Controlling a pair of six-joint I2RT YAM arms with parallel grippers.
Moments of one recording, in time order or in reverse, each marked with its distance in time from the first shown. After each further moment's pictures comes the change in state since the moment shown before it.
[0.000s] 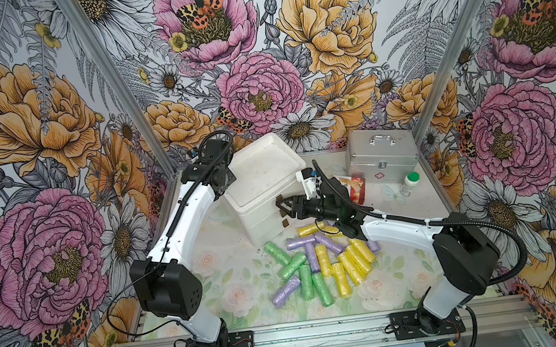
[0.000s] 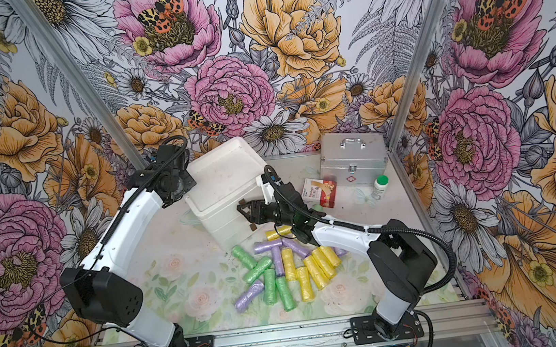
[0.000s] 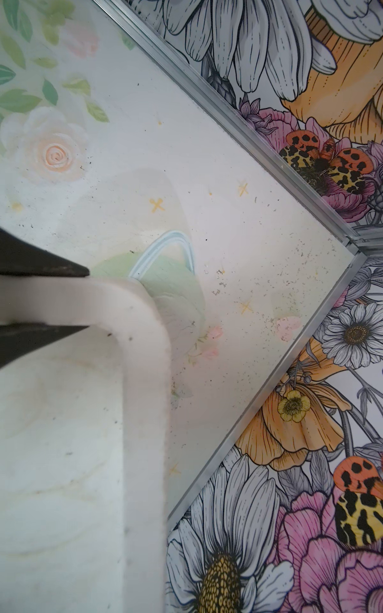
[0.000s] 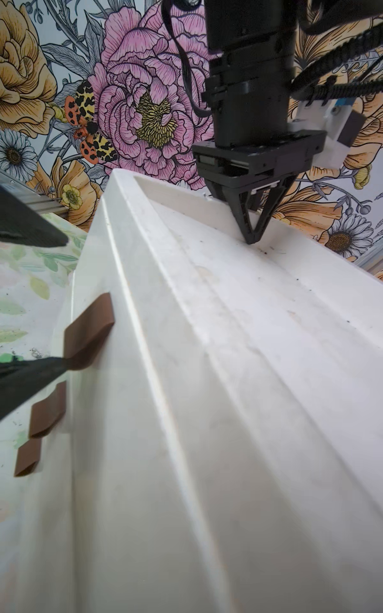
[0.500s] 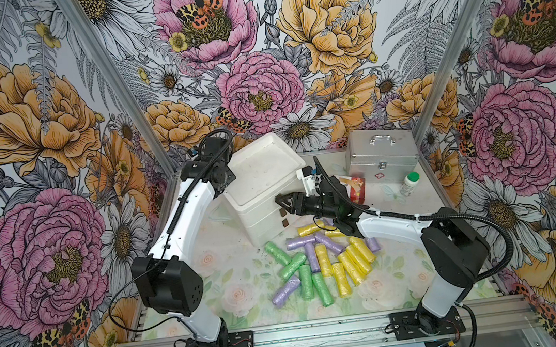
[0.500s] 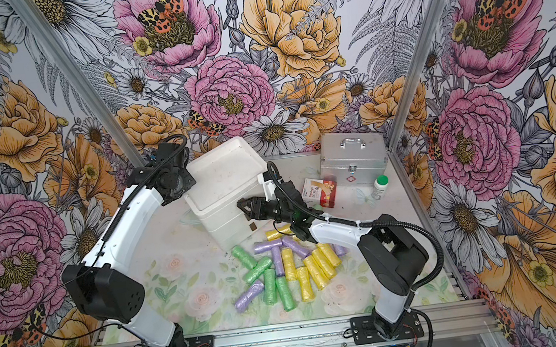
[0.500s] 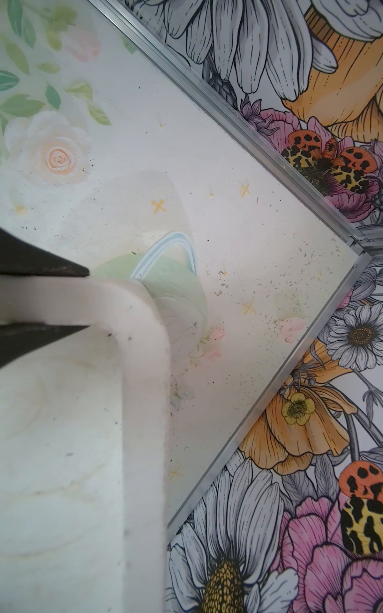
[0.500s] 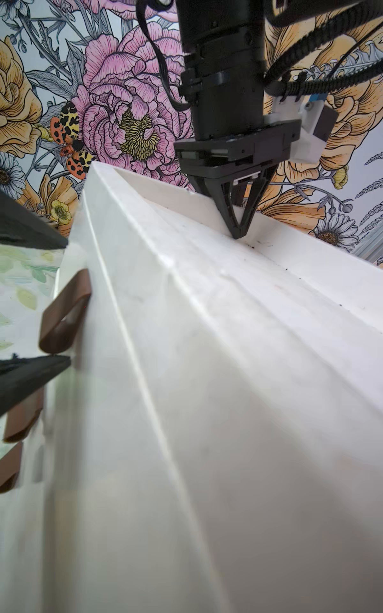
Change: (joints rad) left arm 0.007 0.034 0.059 -0.045 0.009 0.008; right arm -0.023 0.053 0.005 0.080 -0.039 0.079
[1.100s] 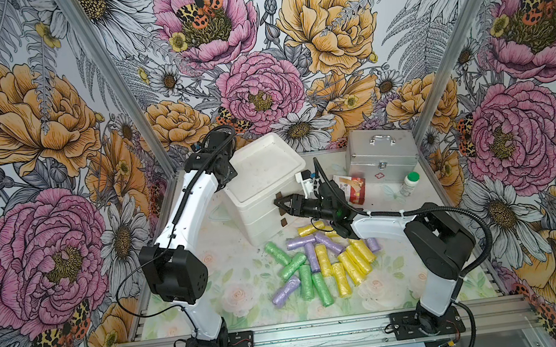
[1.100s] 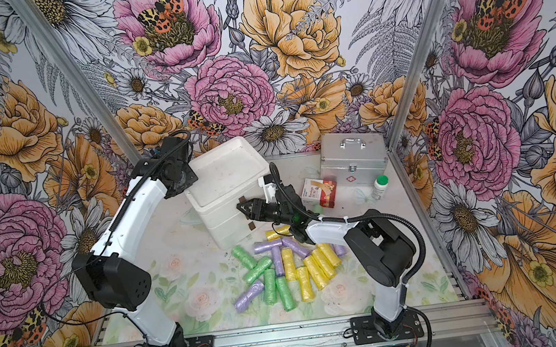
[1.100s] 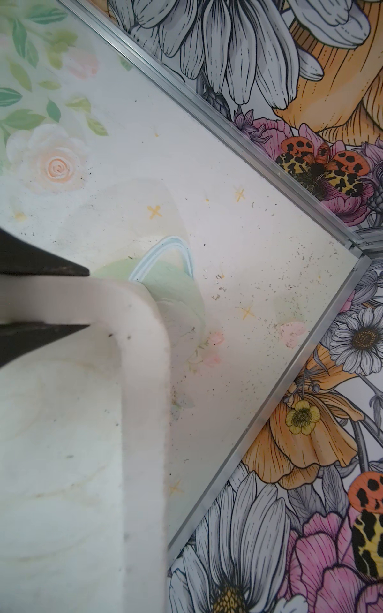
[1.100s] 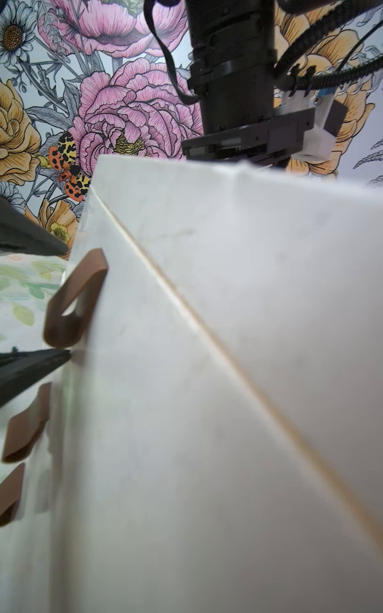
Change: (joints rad) left arm -0.013 0.085 0.119 -0.079 -0.028 0.008; right arm -0.018 0.097 -0.032 0.188 -0.061 0.129
